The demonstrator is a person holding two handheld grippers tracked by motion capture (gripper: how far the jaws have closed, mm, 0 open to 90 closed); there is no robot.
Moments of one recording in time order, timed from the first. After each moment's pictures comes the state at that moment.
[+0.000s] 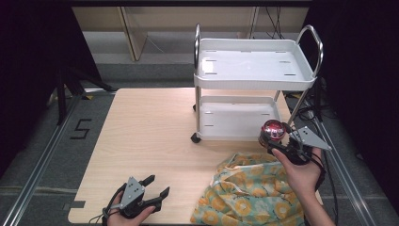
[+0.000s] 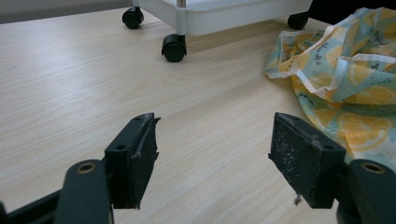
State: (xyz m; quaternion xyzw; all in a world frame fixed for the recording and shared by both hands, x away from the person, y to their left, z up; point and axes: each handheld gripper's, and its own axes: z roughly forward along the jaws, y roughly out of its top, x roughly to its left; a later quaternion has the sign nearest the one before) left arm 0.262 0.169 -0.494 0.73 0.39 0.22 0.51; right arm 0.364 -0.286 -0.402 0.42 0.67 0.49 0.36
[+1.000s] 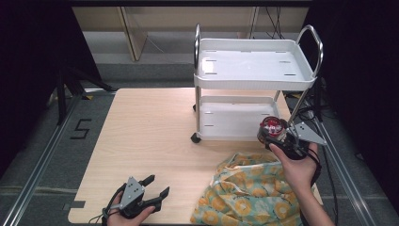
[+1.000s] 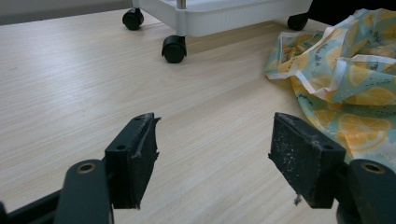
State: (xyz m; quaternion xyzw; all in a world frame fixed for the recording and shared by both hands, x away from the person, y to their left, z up) left arm 0.262 0.169 -0.495 0.73 0.38 0.22 0.52; right arm 0.377 -0.282 -0.404 0.43 0.66 0.49 0.36
